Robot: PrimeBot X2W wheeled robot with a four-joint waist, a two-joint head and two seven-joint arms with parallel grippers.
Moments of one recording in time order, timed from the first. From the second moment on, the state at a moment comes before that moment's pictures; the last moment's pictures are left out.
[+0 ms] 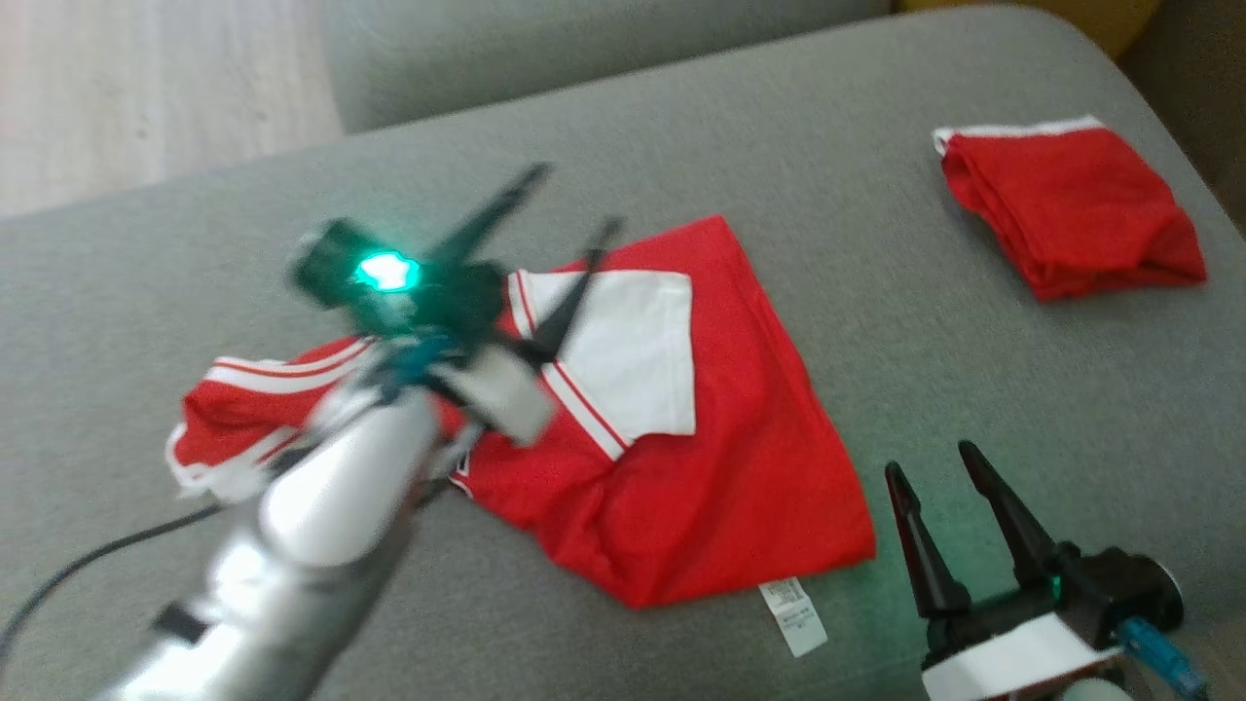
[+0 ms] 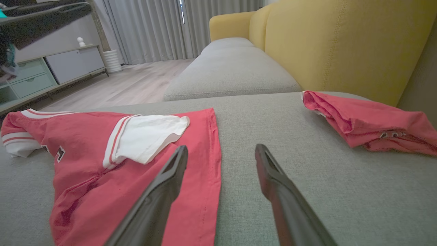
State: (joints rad) left arm -0.66 0.25 -0.68 0.39 -0.23 -0.08 -0.12; right arm 0.11 -0.17 0.22 0.12 0.19 0.12 -0.26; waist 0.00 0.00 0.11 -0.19
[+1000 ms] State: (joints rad) left arm -0.96 0.05 -1.01 0.91 -0.38 -0.05 -0.05; right arm -0.03 -0.20 0.25 0.09 0.21 0.12 -0.26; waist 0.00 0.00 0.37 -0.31
